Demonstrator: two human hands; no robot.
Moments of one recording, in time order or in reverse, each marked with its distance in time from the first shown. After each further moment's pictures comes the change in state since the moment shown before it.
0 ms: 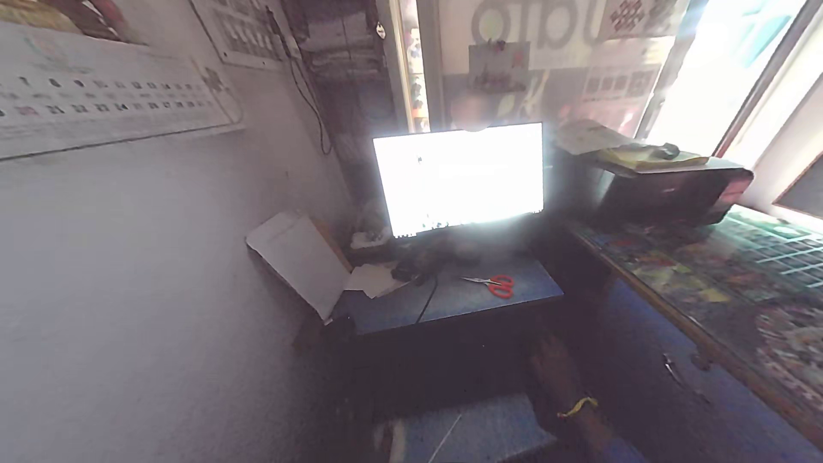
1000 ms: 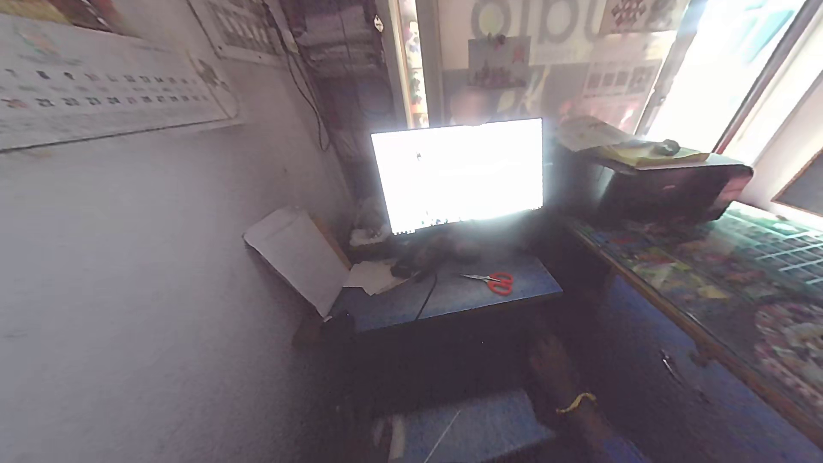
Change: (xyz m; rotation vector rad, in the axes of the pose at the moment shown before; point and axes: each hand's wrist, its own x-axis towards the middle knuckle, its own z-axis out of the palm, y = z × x) left_hand -0.002 0.020 -0.039 -0.072 -0.142 -0.044; right_hand -0.001 0.003 0.006 0.008 0.042 -0.074
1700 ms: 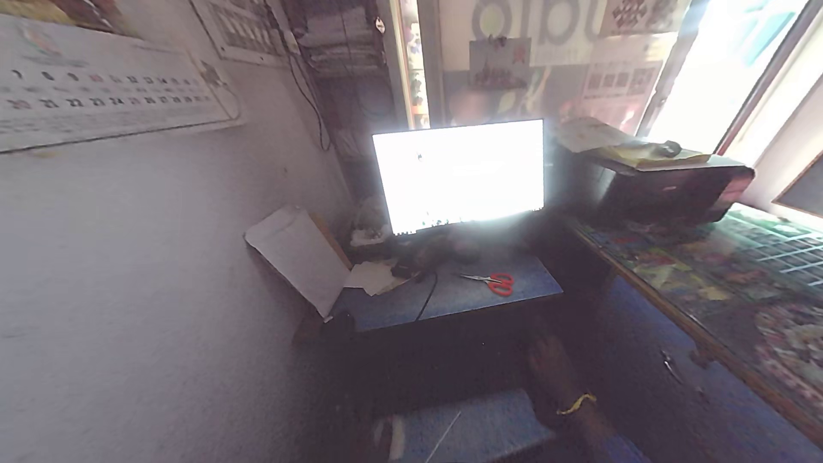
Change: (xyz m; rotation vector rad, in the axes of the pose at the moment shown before) left_hand 0.002 0.005 -0.007 0.019 -0.026 -0.013; right_hand 0.001 -0.003 -0.003 0.014 -0.006 -0.009
